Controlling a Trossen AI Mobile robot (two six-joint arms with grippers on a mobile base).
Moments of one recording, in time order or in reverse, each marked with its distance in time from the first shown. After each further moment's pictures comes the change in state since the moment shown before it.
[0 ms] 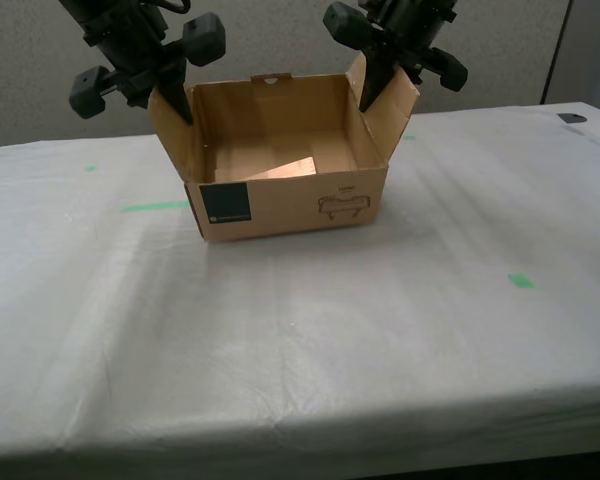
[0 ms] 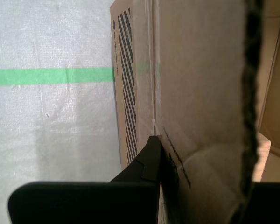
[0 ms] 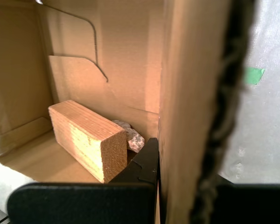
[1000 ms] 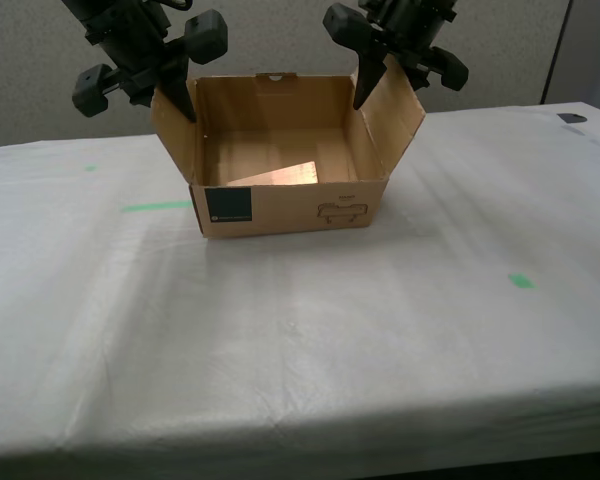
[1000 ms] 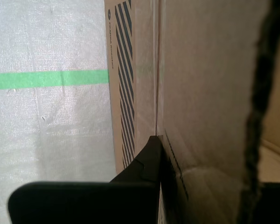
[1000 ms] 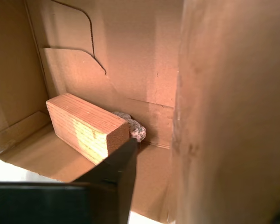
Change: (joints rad) arm 0 0.001 0.000 0.000 -0.004 0.019 -0.008; arm 1 0.002 -0.010 -0.001 0.003 0.005 0.010
